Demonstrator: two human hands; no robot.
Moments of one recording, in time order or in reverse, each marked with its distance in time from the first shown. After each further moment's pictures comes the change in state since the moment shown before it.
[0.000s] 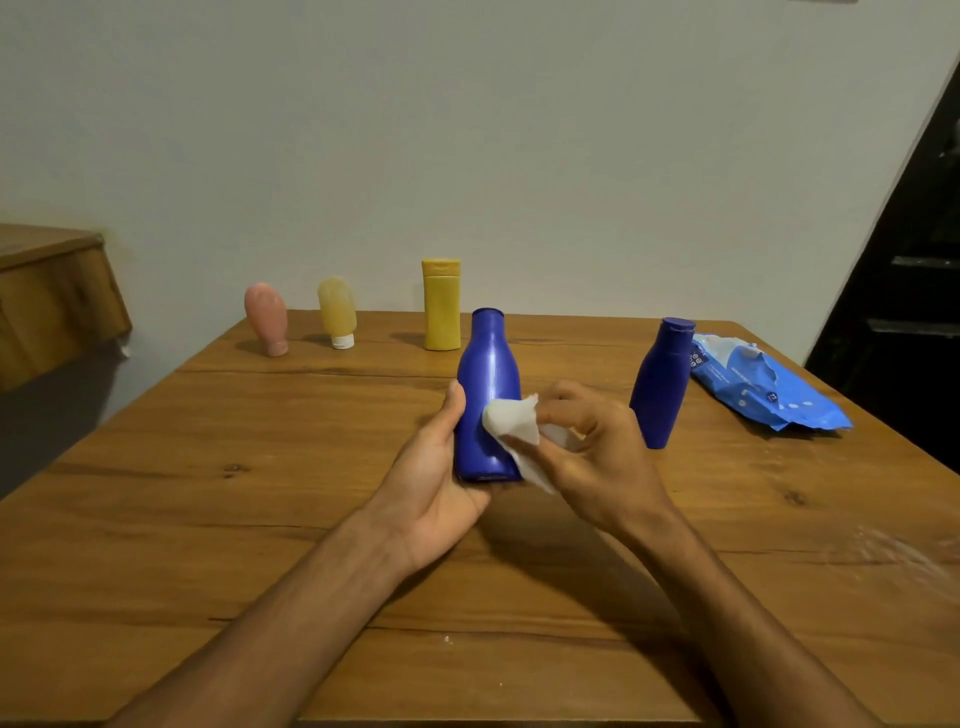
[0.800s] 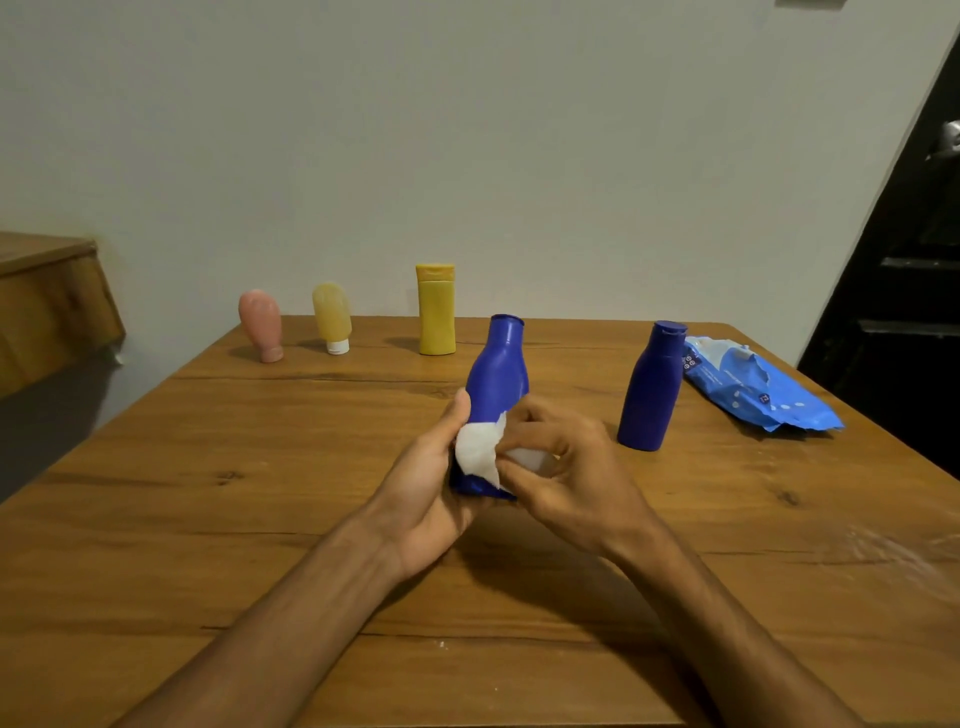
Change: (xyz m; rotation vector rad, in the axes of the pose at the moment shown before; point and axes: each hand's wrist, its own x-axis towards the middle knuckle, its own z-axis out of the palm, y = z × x) left_hand 0.003 -0.001 -0.010 0.094 -0.078 -0.032; right_hand -0.004 -0.010 0.005 -0.049 -0.128 -0.053
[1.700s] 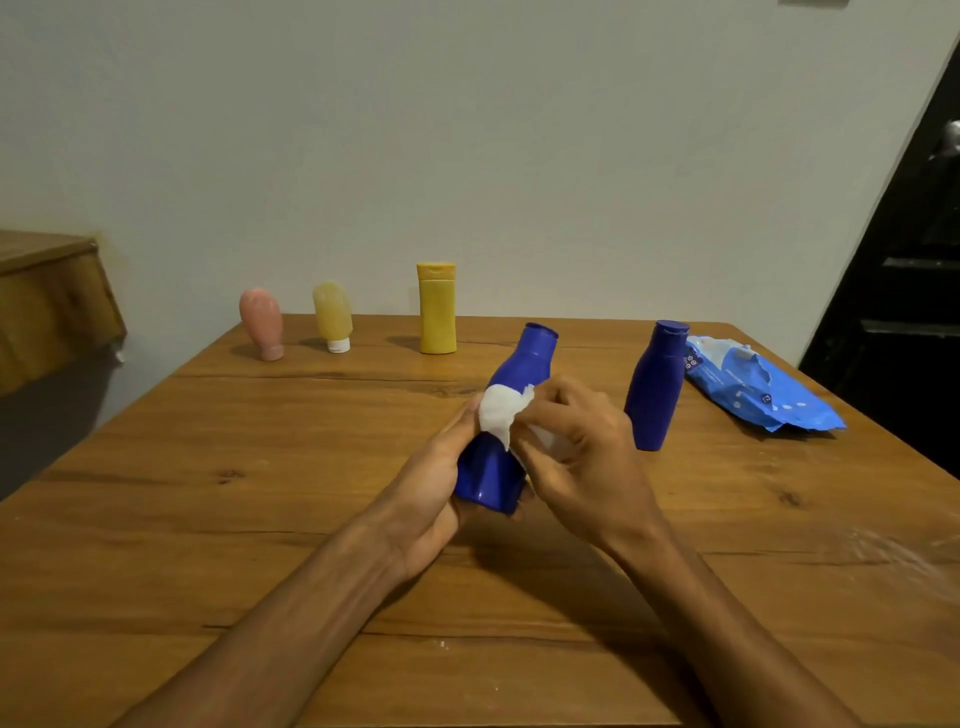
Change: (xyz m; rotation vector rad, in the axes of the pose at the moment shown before) left_hand -0.005 -0.005 0.009 0.255 0.038 0.136; right_hand -0.001 0.009 0.000 -0.146 0.251 -0.045
